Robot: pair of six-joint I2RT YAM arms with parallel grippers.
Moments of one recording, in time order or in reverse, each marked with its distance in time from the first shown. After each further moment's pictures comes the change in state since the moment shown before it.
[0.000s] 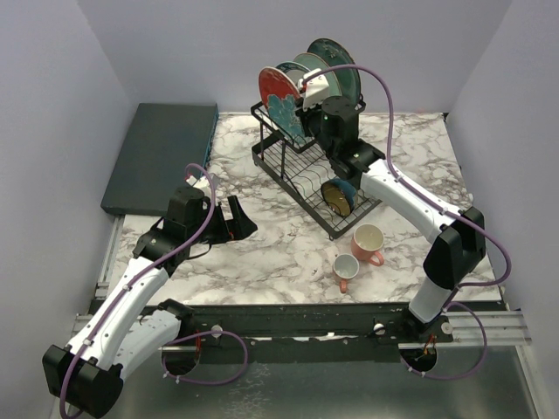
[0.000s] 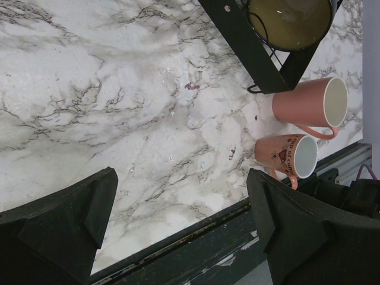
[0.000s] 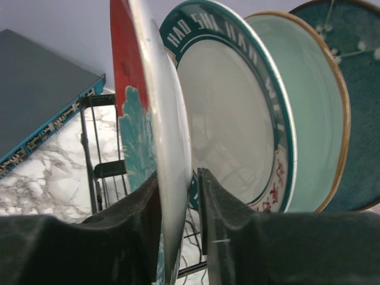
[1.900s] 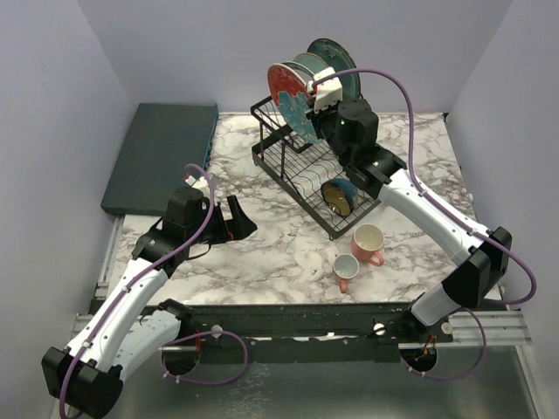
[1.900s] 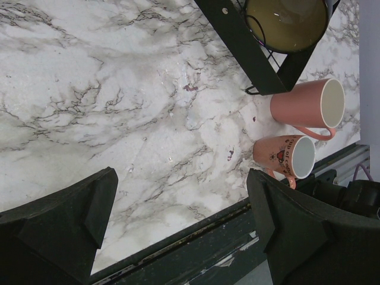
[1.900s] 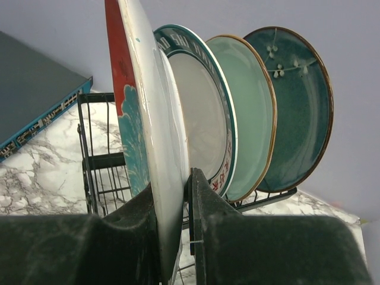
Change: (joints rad) left arm 0.000 -0.011 0.000 0.000 -0.002 -0.003; right arm 0.039 -0.159 -0.038 -0.079 0.068 -0.079
